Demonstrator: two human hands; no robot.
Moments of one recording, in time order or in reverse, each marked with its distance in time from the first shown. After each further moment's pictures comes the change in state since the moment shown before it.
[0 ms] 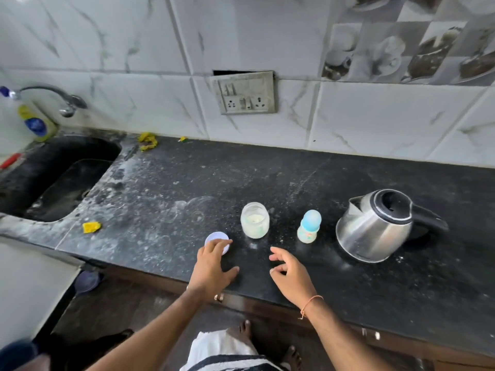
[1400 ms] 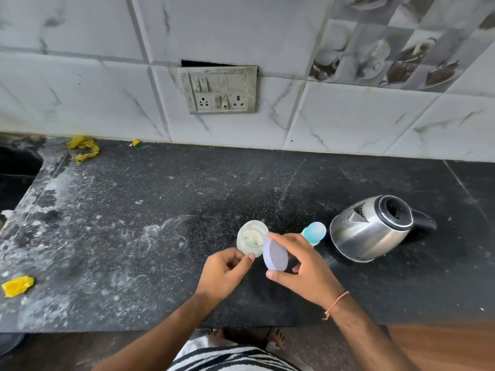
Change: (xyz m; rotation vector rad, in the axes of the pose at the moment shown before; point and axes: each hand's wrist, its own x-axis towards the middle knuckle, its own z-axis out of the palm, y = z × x) left_hand 0.081 0.008 -0.028 -0.713 -0.240 0.154; right_hand 0.019 -0.102 -0.022 -0.272 0.124 -0.136
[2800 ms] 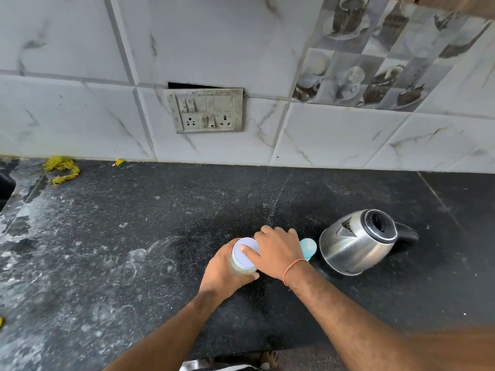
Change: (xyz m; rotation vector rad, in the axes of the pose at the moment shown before) left_hand 0.059 0.002 0.011 0.271 -0.034 0.085; right_hand 0.098 -0.048 0.008 -0.954 -0.086 0.116
